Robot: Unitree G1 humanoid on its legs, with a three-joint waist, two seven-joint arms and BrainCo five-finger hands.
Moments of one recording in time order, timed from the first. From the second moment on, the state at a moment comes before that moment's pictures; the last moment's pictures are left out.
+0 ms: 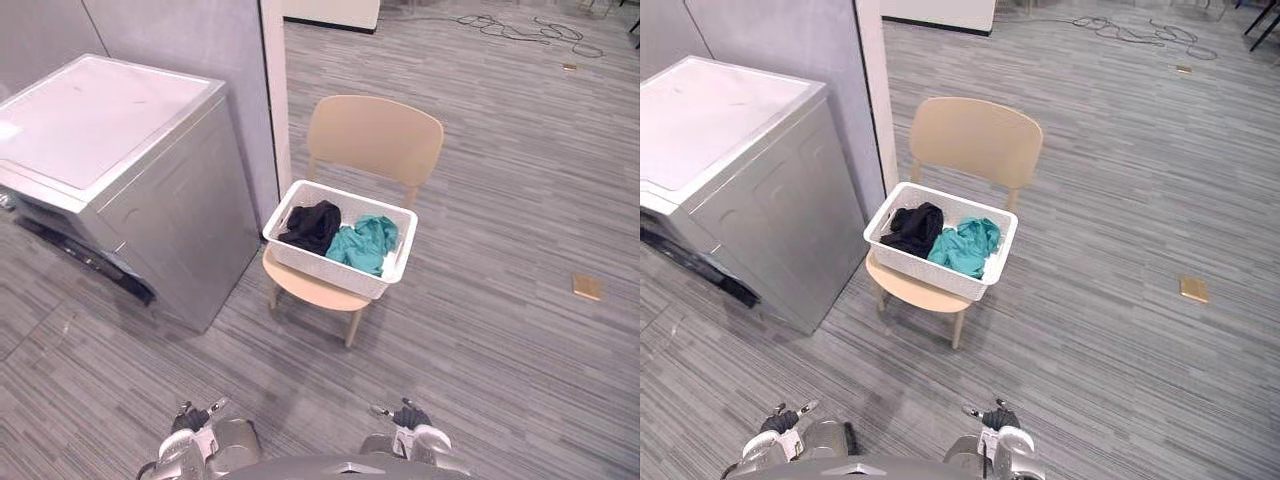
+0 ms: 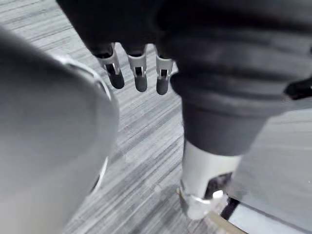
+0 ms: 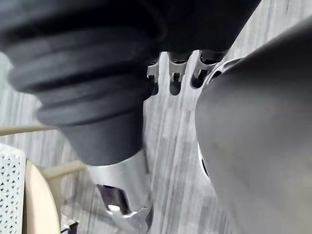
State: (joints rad) left arm 0.09 0.02 0.27 0.90 -0.23 0.07 0.12; right arm 0.07 0.00 -0.32 0.84 0.01 0.10 -0.08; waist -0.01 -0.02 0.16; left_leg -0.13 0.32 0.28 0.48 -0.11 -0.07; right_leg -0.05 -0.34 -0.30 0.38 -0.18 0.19
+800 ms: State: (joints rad) left arm 0.04 0.14 0.03 0.83 -0.21 0.06 0.13; right arm -0.06 -0.04 -0.34 0.94 0.06 0.10 -0.11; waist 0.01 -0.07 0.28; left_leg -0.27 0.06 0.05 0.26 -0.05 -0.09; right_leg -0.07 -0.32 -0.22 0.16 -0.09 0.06
